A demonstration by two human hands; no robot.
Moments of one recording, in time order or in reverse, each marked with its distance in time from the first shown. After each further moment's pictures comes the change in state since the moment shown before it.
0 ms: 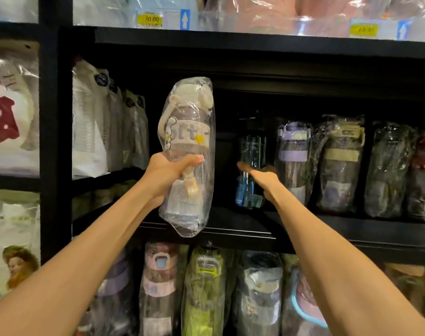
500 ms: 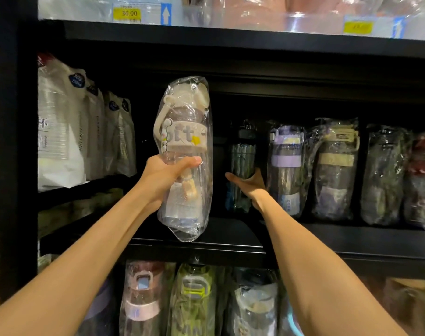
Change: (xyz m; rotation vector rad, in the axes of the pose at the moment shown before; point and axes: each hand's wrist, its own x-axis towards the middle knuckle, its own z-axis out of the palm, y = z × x) left_hand 0.028 -0.009 0.022 -0.026 -0.021 0.028; right_hand 0.040 0.021 0.005 -0.132 0.057 -0.079
